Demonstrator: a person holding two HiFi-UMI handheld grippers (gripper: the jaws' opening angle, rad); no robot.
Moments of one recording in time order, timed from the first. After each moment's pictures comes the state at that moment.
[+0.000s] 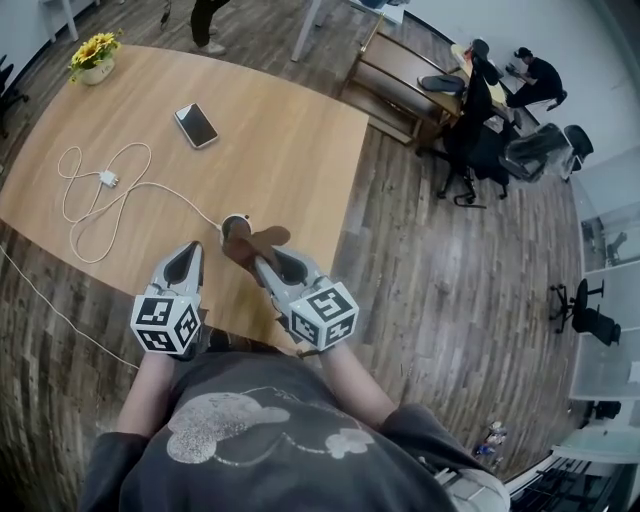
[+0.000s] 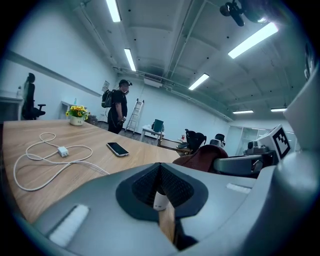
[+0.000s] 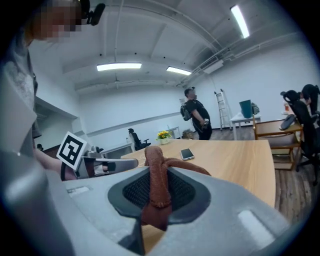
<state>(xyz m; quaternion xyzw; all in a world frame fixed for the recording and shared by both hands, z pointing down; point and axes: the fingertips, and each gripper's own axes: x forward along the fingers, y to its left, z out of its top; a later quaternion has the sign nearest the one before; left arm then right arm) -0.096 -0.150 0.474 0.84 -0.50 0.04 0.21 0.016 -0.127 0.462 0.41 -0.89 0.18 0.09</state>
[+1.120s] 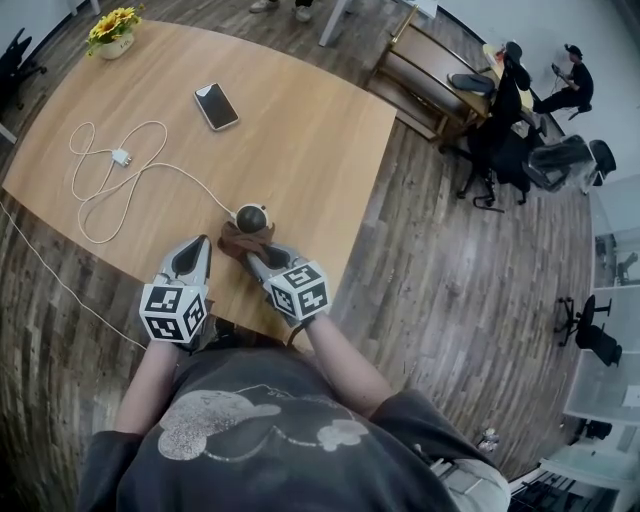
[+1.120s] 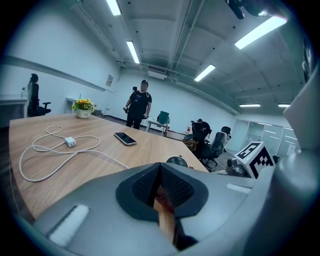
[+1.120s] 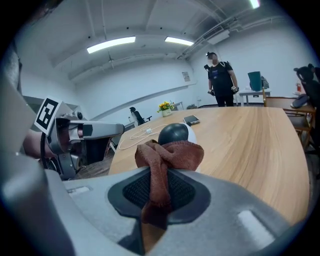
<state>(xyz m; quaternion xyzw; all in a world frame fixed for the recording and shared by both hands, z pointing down) -0.107 -0.150 0.514 0.82 -0.52 0.08 0.24 -0.020 -0.141 0.588 0.34 -0.88 0.26 0.20</state>
